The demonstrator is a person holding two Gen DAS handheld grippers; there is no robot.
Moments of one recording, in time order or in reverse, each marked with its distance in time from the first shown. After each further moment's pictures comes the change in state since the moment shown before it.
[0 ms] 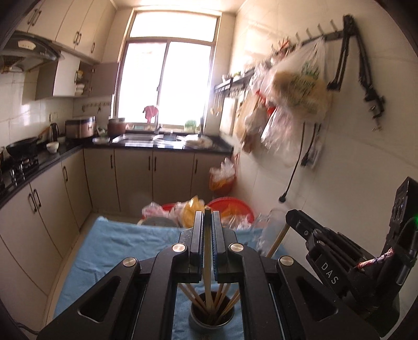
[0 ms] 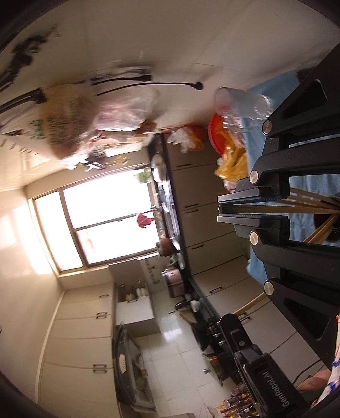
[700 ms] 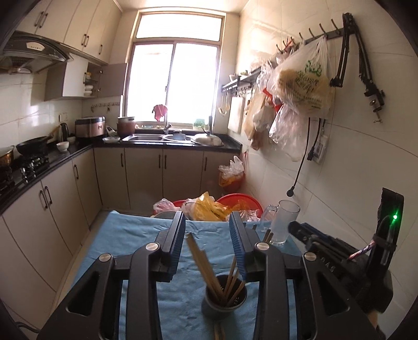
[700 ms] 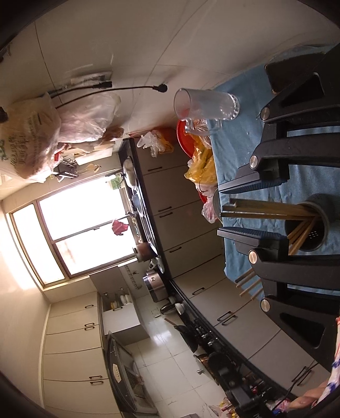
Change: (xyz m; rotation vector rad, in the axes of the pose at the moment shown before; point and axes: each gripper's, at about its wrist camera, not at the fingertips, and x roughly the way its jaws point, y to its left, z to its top) left arm -0.045 0.010 -0.020 0.009 -0.030 0.049; right arm -0.010 -0.030 -0.027 0.067 0.087 0.000
